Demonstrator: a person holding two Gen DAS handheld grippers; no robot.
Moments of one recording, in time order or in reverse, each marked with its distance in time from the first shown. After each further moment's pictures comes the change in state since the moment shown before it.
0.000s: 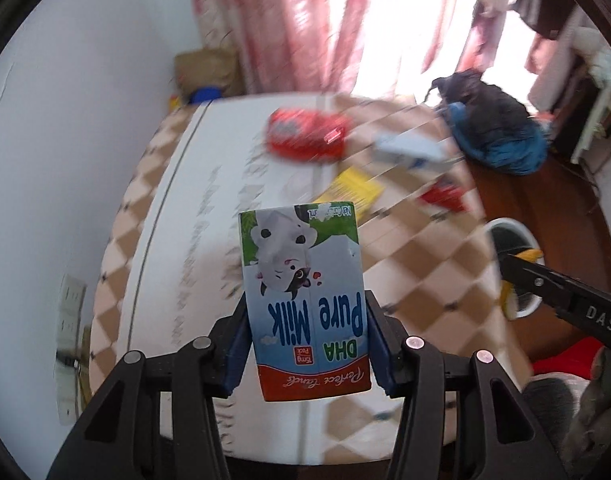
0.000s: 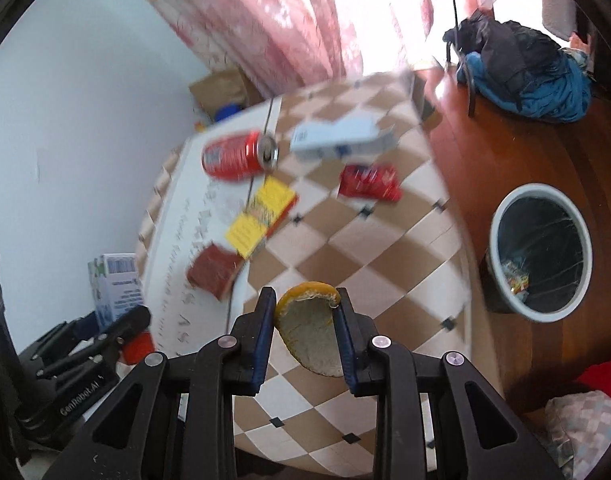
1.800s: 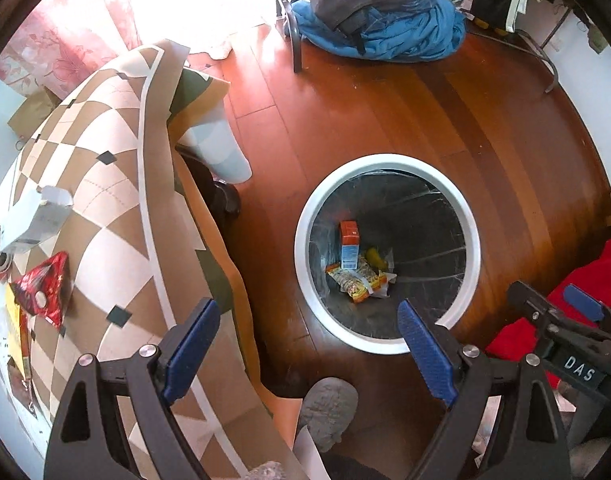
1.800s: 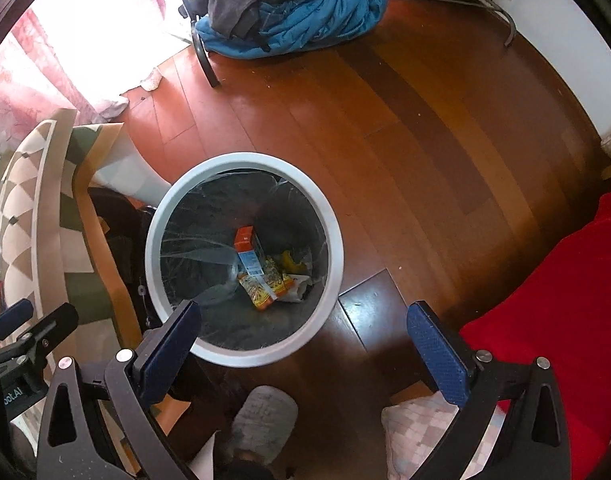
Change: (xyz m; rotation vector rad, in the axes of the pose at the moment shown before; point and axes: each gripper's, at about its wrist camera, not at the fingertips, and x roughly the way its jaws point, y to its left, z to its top) left arm 0.191 -0.360 0.060 0.330 0.284 -0.100; right arm -0.005 -0.394 0.017 0.395 0.098 -0.481
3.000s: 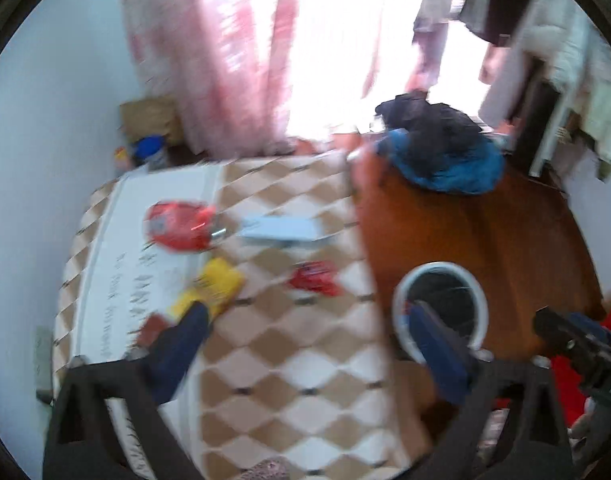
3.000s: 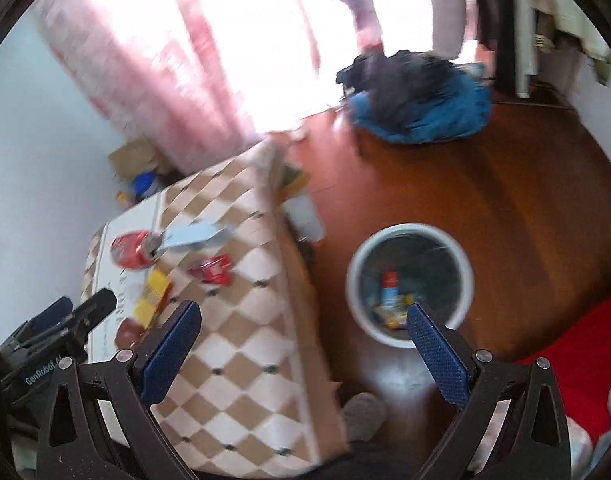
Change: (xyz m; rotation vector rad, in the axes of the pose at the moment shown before) left arm -0.200 0.202 -0.103 -0.295 -0.336 0.068; right arm -0.215 0.196 -0.073 -0.237 -0.215 0.265
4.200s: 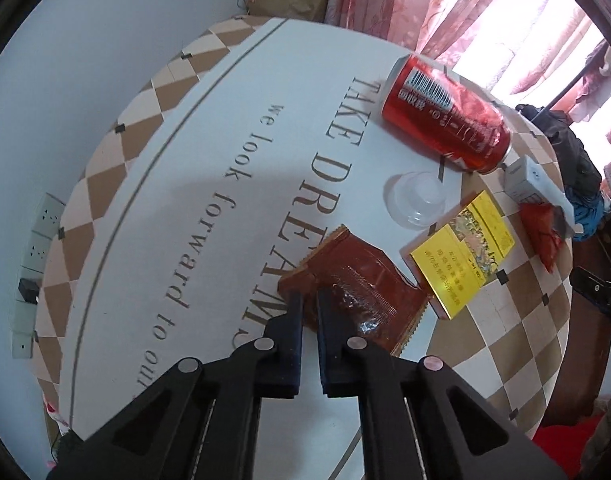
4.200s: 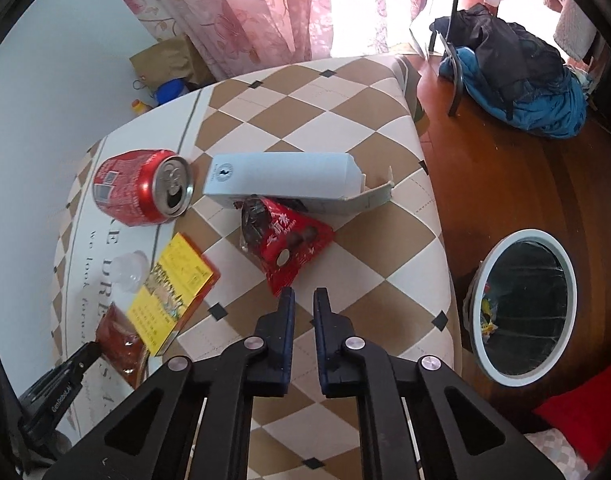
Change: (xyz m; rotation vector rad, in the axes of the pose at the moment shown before) left arm 0.120 0.217 -0.089 -0.378 0.196 0.119; right arm 0.199 0.148 0.006 -0.196 0.213 0.033
